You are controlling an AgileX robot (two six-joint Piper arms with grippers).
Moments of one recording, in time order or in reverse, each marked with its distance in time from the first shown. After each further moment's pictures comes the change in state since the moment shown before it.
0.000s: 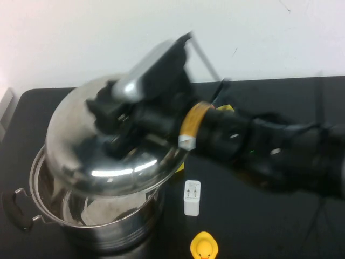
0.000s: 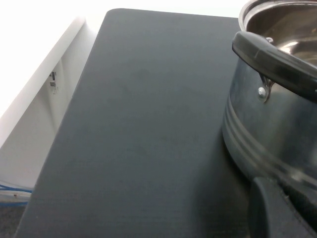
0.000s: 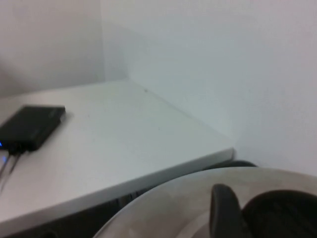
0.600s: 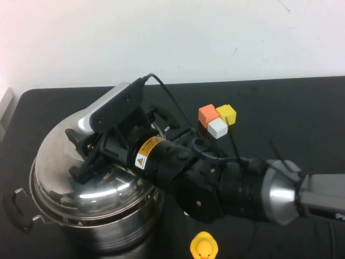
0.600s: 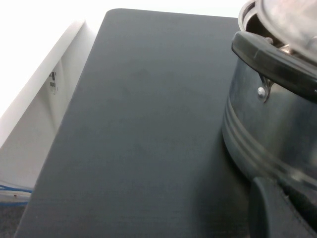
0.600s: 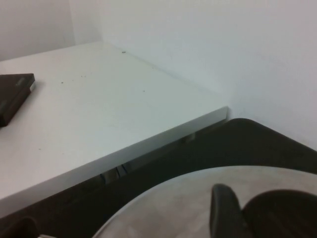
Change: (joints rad) right arm 0.127 0.191 -0.110 0.598 0.047 -0.512; left arm 0.000 0.000 0.000 0.000 0.000 0.000
